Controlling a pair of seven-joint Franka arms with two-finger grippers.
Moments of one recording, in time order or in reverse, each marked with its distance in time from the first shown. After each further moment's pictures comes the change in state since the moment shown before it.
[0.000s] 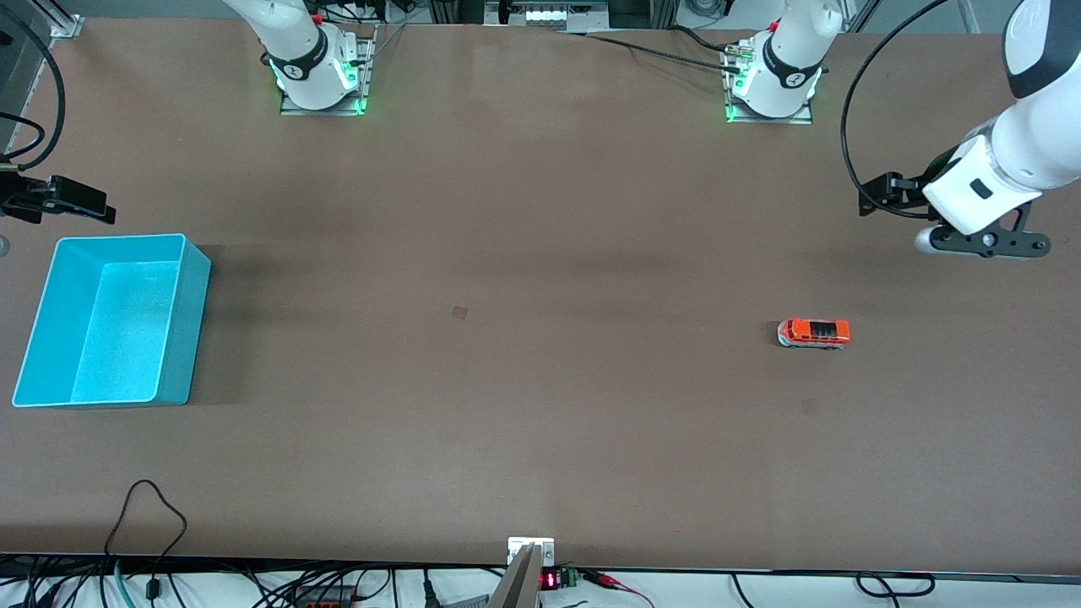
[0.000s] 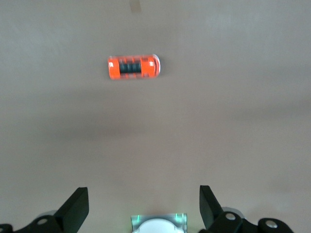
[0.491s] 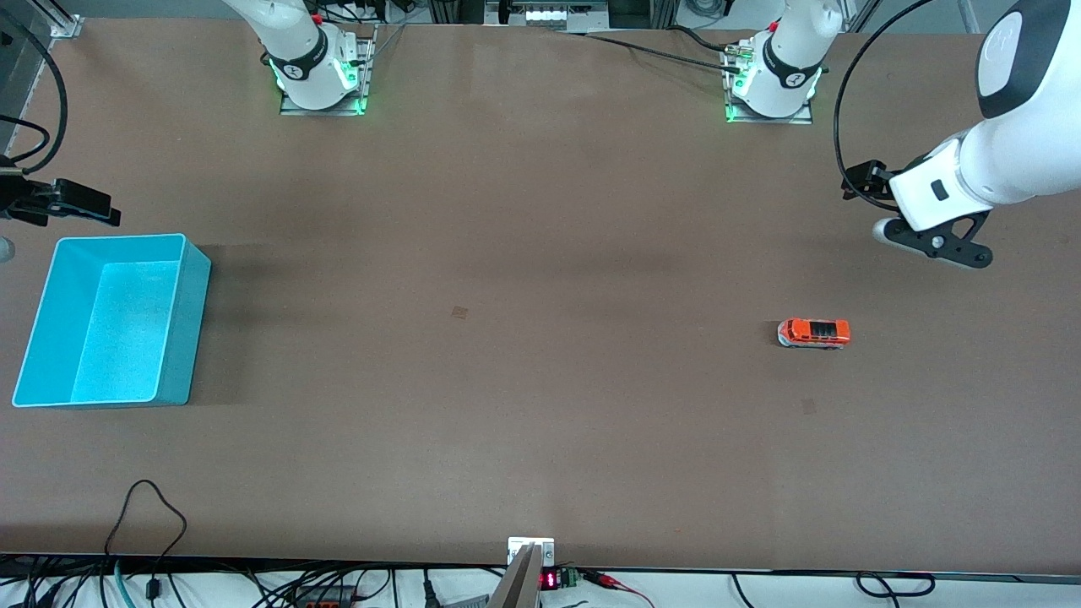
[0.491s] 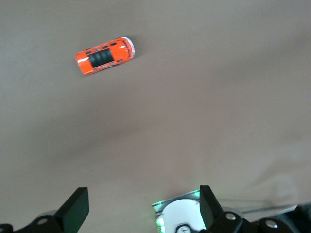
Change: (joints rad) left arm -0.008 0.025 -0.006 -0.011 0.000 -0.035 0.310; right arm -0.001 0.023 0.000 -0.001 0.014 0.000 0.000
